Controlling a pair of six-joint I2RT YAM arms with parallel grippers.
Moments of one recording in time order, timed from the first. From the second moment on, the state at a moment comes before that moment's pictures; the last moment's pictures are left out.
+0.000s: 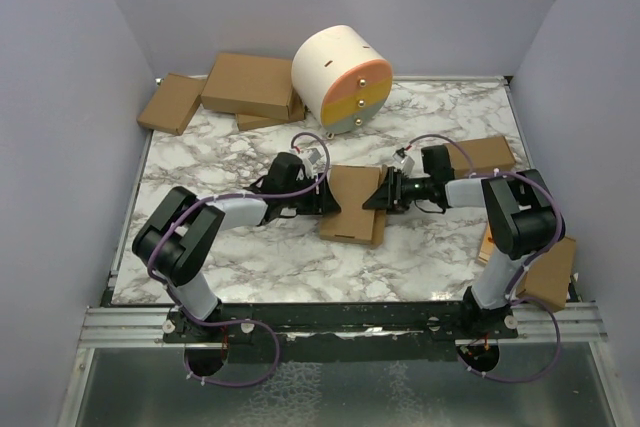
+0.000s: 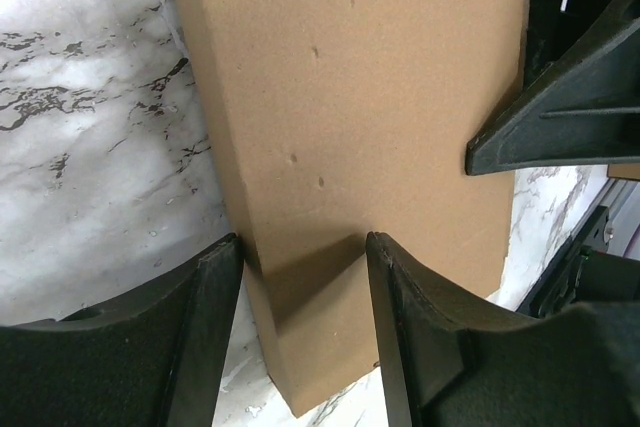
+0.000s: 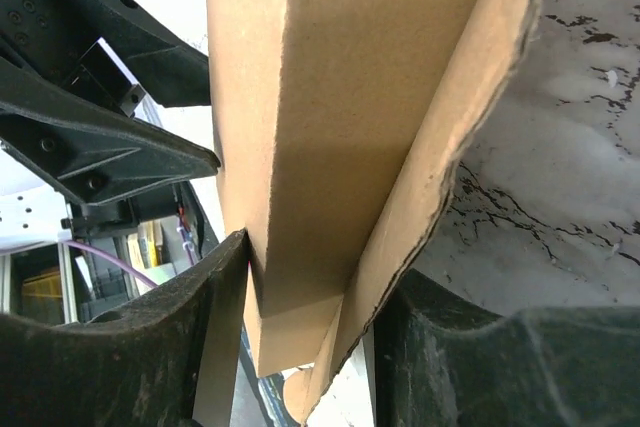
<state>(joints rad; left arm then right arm) -0.58 1.67 0.76 0.23 0.42 -0.63 0.23 1.79 0.75 0.19 -0.94 0.52</state>
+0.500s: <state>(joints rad) -0.45 1.44 0.52 0.47 0.45 -0.70 0.19 1.78 0.76 0.25 -1.07 0.59</state>
